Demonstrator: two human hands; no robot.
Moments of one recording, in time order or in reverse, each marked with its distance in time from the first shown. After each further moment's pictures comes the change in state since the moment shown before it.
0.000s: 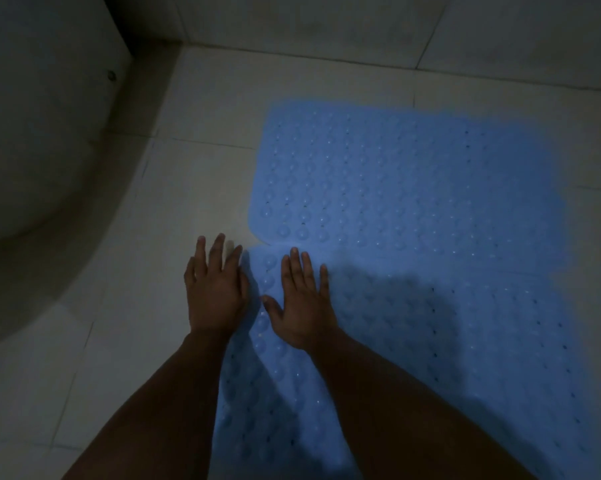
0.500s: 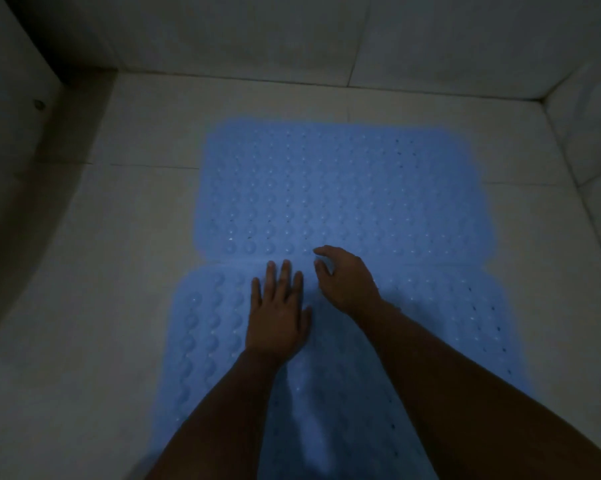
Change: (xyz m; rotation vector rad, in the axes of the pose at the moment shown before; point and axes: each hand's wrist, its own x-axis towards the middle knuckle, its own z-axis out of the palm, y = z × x) left_hand -0.029 0.155 0.043 -0.073 -0.219 0.342; right_hand -0.021 0.129 -0.107 0.478 0.302 0.242
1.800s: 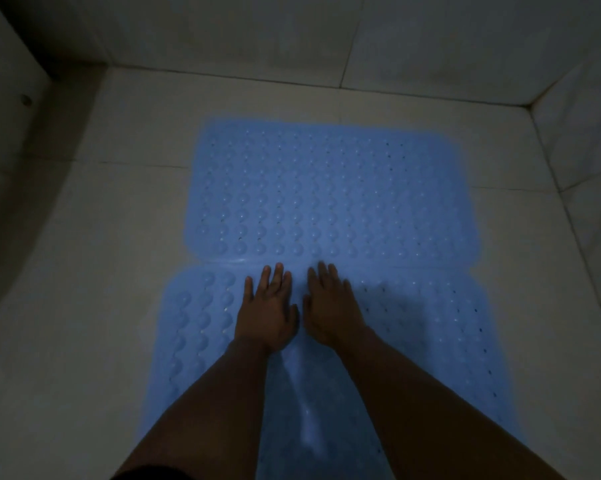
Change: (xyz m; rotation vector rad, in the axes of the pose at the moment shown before) left_hand 0.013 0.002 -0.016 -0.137 -0.205 -0.002; right_hand -0.040 0.010 0.014 -0.520 -0.320 0.036
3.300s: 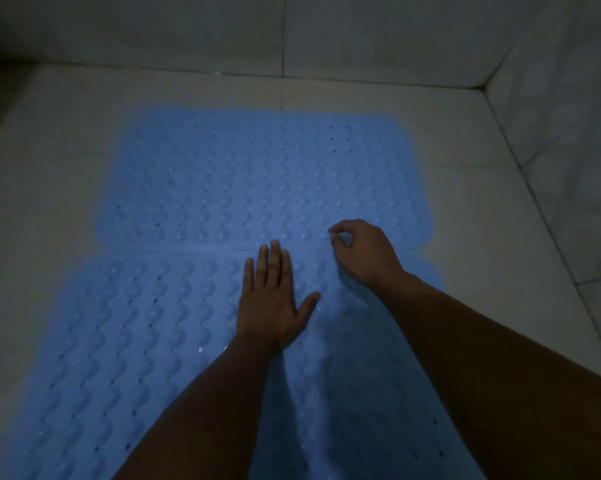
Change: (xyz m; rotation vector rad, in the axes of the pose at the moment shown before) left_hand 0.047 0.129 0.081 0.225 0.157 -0.031; right_hand 0.018 0.182 -0.064 0.400 0.421 -0.002
